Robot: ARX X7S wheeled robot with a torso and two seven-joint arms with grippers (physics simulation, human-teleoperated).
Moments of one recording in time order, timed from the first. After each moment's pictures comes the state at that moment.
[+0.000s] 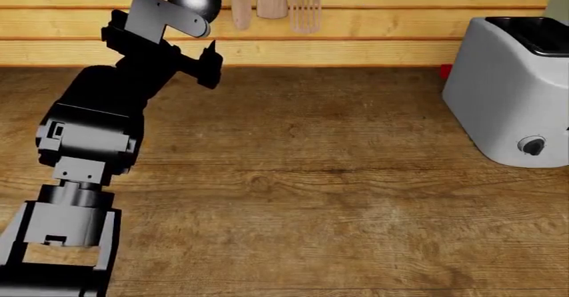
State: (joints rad) left arm -1.19 -0.23 0.28 -0.53 -0.01 -0.51 0.29; right arm 2.12 0.37 -0.47 0.92 0.74 0.78 0.14
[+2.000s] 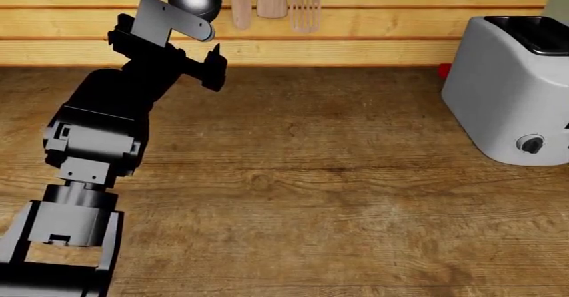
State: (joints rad) left arm -1.19 -0.23 0.30 -0.56 -0.04 -0.48 0.26; right arm 1.84 0.50 -0.14 -0.37 1.90 1.08 0.99
